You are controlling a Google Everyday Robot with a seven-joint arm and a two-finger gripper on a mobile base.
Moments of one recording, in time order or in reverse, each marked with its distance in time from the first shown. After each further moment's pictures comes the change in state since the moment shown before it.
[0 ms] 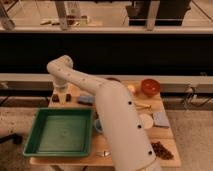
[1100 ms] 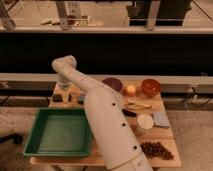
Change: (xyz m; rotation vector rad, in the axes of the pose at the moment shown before) arm 0.035 -0.014 0.036 -0.090 -0.025 0.054
